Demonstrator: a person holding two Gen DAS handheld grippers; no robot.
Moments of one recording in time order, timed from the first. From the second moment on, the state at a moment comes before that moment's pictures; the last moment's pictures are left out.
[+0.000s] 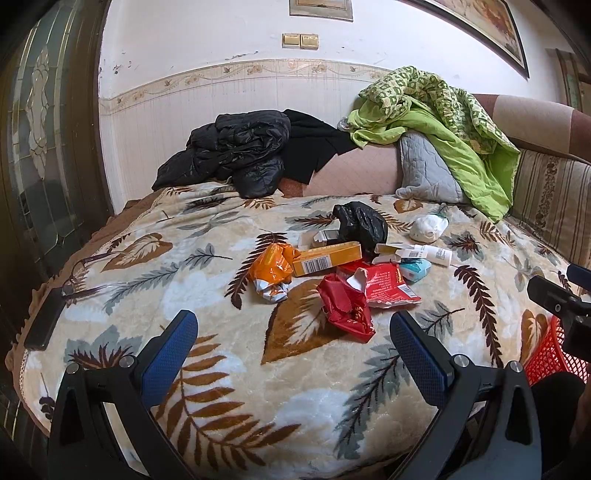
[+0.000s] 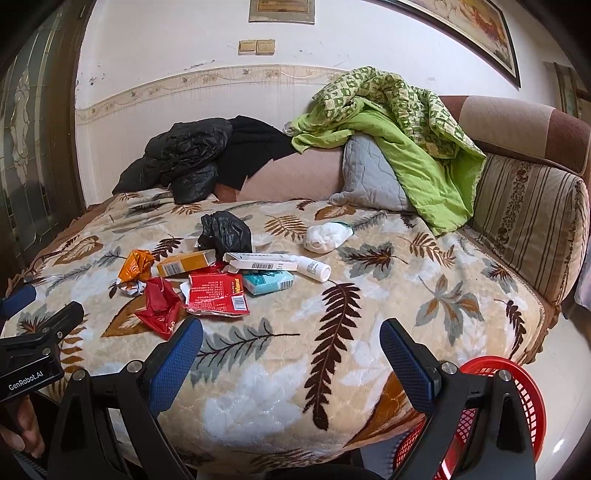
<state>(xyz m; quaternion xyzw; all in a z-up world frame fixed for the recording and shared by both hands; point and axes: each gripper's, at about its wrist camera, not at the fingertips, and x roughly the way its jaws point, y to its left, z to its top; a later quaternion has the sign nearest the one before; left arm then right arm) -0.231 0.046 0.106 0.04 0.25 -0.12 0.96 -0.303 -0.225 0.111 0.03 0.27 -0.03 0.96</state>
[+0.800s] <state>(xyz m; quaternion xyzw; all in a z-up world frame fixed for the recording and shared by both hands) -0.231 0.046 0.106 0.05 0.25 -0.12 0.96 -0.307 -0.228 0.107 0.02 0.27 -0.03 0.96</state>
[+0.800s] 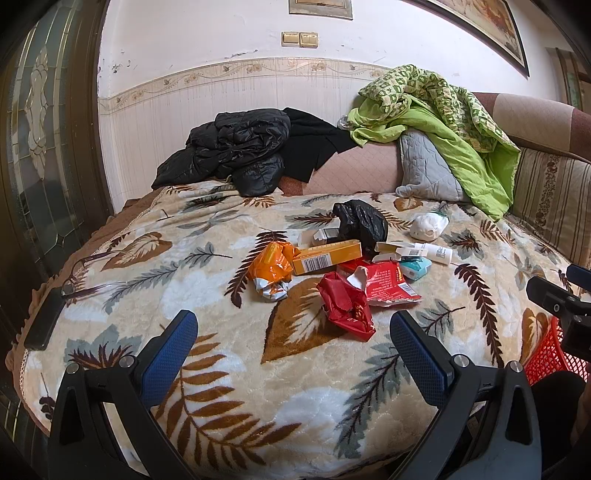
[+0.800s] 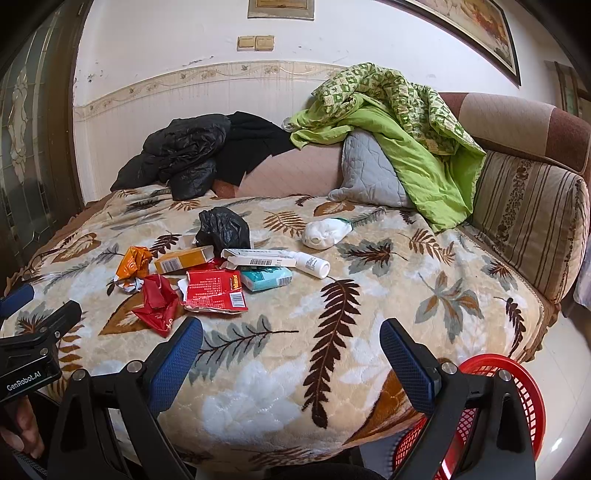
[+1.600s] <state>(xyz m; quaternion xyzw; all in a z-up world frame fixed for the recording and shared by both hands) -0.130 0.020 0.051 -0.04 0.43 -0.18 0.88 -0.261 -0.258 0.083 0.16 0.37 0.03 0.92</state>
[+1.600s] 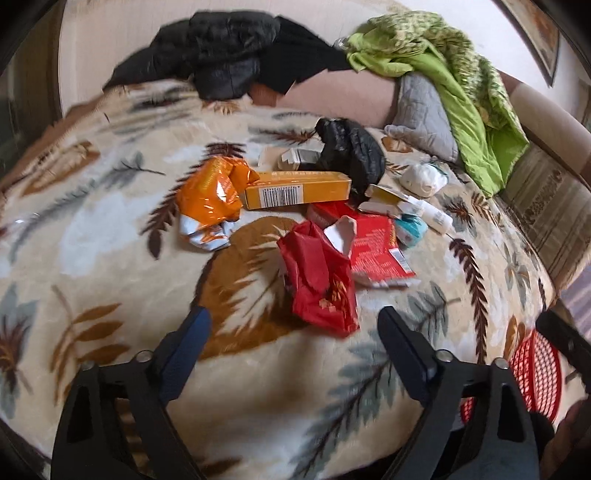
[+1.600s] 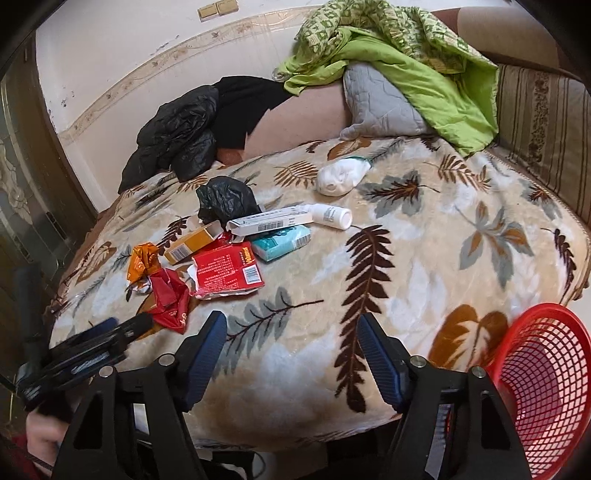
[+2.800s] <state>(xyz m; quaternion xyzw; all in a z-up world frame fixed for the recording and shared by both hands) -0.106 0.037 0.061 -0.02 0.40 -0.18 0.90 -0.106 -0.198 0.028 0.13 0.49 0.12 0.85</state>
